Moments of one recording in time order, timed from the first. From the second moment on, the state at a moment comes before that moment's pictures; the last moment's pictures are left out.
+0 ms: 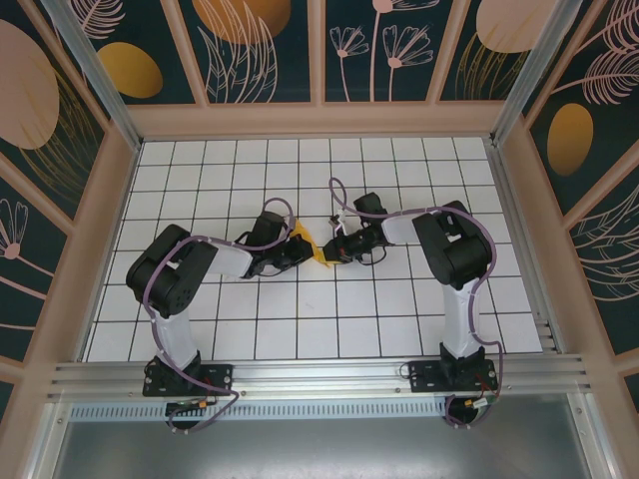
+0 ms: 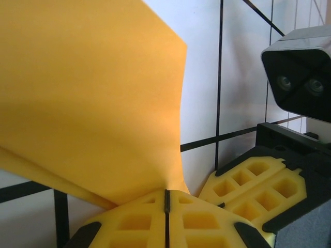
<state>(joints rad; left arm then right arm) -0.55 1.87 0.77 0.35 0.43 -0.92 0.48 2.06 1.09 -0.16 -0.95 0.36</state>
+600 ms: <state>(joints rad) -0.56 1.89 0.86 0.20 0.41 -0.92 0.49 2.00 1.05 -0.18 -0.87 0.31</state>
